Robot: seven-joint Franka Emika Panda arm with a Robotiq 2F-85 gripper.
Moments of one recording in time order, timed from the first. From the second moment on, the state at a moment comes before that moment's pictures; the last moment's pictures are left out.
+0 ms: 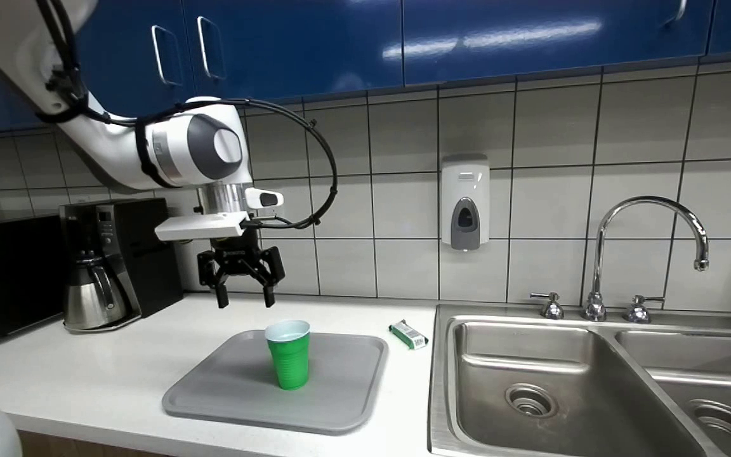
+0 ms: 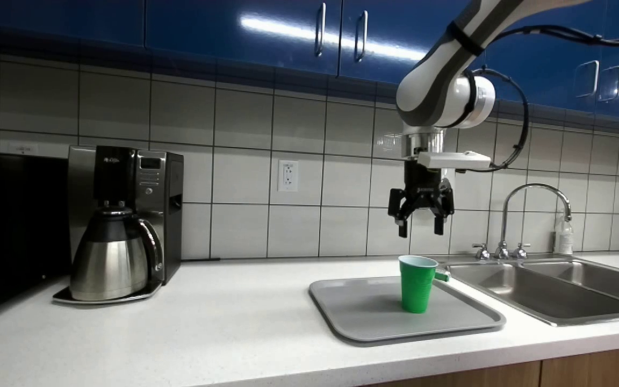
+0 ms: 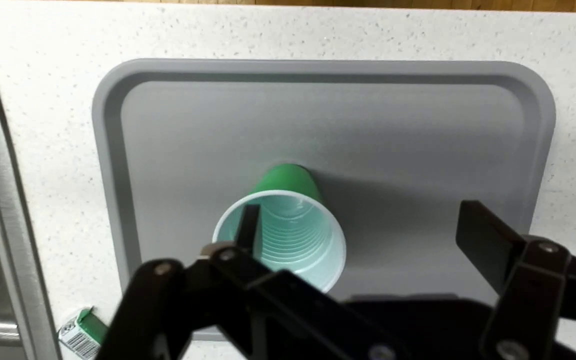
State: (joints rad) arm 0.06 -0.16 0.06 -2.42 -0.07 2.25 0.08
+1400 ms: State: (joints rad) arm 0.07 0.23 0.04 -2.16 -0.13 2.28 0.13
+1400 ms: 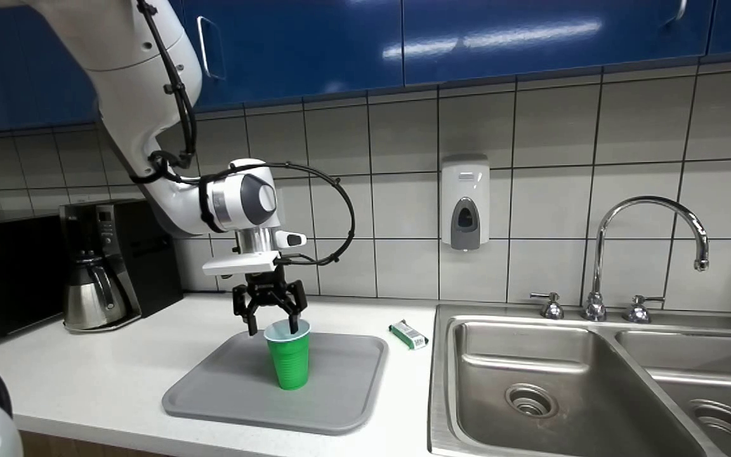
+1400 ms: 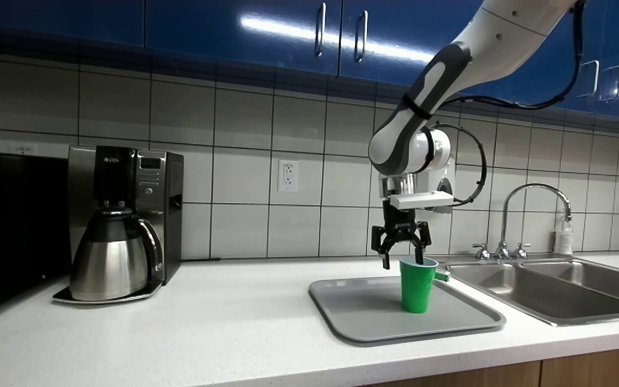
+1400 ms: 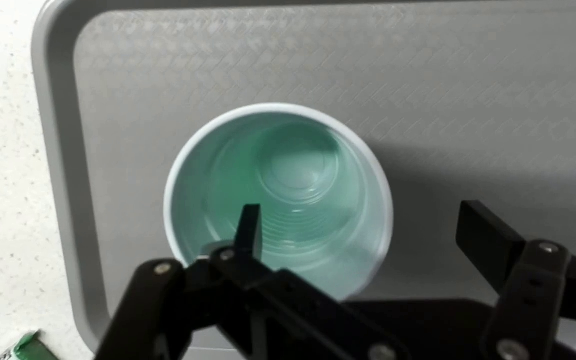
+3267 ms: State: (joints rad) arm 0.09 0.17 0.03 -2.14 -0.14 2.28 0.15
